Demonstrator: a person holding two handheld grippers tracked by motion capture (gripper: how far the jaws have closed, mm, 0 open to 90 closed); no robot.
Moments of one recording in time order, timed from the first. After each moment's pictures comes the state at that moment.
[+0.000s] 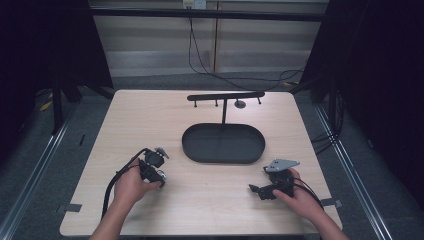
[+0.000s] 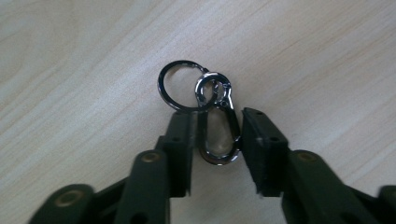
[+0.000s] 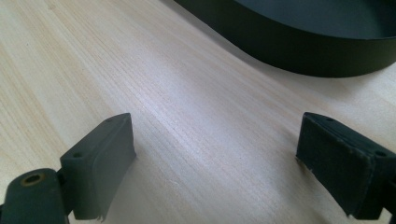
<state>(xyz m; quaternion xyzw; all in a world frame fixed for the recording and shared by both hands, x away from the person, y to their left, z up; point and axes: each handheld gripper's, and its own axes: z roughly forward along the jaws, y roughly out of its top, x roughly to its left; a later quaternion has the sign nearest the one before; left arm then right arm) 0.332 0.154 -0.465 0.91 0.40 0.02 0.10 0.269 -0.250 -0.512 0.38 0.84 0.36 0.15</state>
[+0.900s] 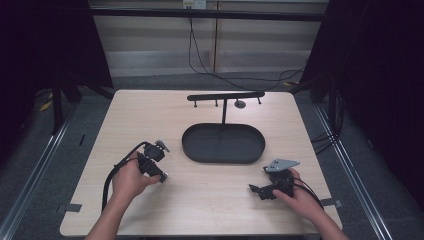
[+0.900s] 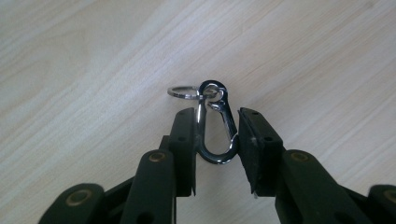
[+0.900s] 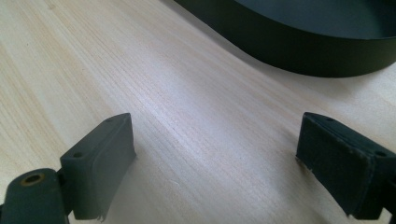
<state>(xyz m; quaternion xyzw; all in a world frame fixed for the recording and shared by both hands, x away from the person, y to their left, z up) 0.336 0.151 -0.436 0.91 0.40 0.00 0.13 0.269 -0.250 -0.512 0.38 0.84 0.36 0.15</state>
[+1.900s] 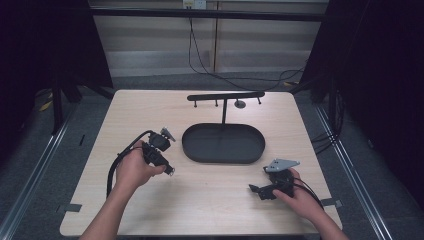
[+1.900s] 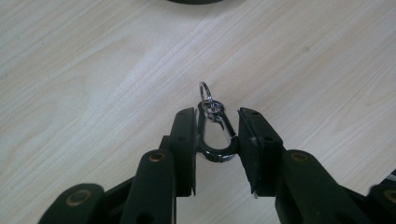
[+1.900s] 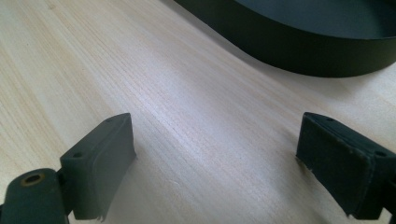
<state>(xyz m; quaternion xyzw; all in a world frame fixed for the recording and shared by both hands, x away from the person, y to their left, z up) 0.345 0.134 -0.402 0.91 0.39 -0.01 0.15 0.269 -0.250 -0.512 0.38 0.84 0.36 0.15</state>
